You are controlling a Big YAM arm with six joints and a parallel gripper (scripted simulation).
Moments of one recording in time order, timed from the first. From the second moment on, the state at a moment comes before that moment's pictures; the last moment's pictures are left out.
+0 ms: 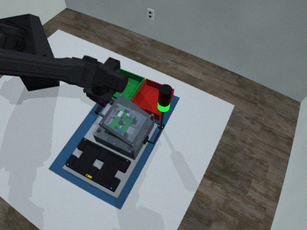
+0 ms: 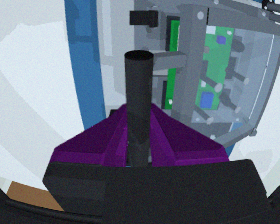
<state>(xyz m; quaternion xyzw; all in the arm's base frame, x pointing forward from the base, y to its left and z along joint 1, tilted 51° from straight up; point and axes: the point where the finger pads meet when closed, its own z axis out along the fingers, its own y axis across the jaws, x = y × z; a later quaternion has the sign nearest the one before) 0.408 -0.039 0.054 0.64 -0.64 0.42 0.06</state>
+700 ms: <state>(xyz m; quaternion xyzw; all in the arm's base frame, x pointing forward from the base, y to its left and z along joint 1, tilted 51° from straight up) 0.410 -0.008 0.093 0.64 -0.64 0.41 0.07</state>
